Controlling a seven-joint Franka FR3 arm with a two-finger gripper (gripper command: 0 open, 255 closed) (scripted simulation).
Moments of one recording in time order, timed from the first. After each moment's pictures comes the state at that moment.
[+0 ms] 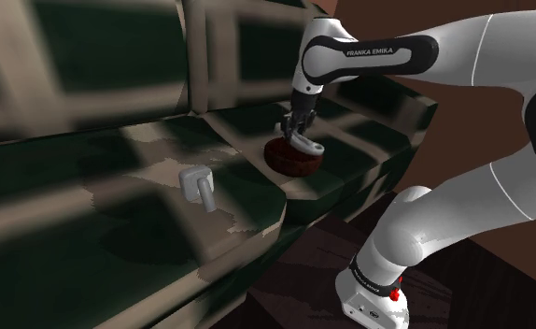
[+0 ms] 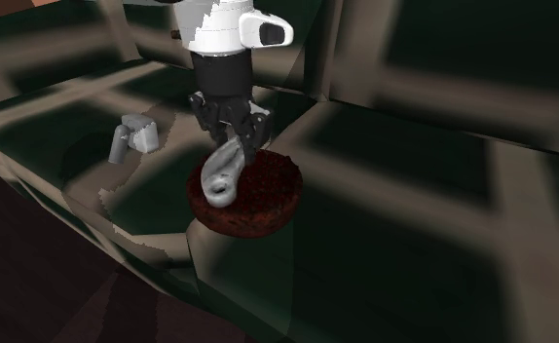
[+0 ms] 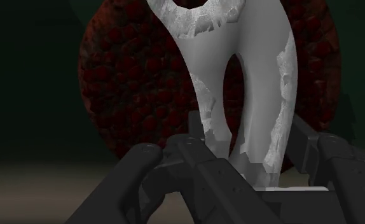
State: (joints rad) arm -0.04 -0.51 -0.10 -2.37 -0.05 1.88 0.06
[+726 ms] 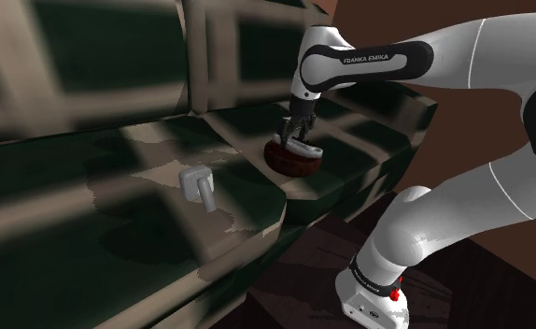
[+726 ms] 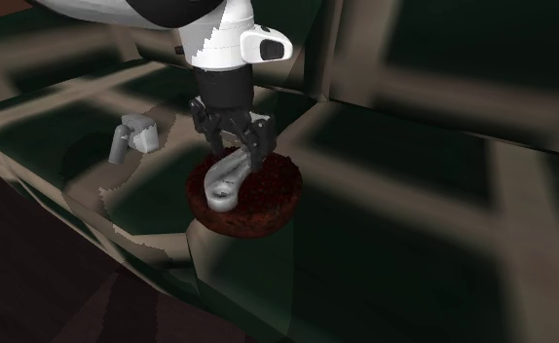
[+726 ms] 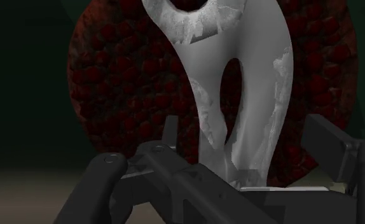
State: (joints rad) arm -0.04 -0.50 -0.10 -2.41 -0.05 1.92 0.06
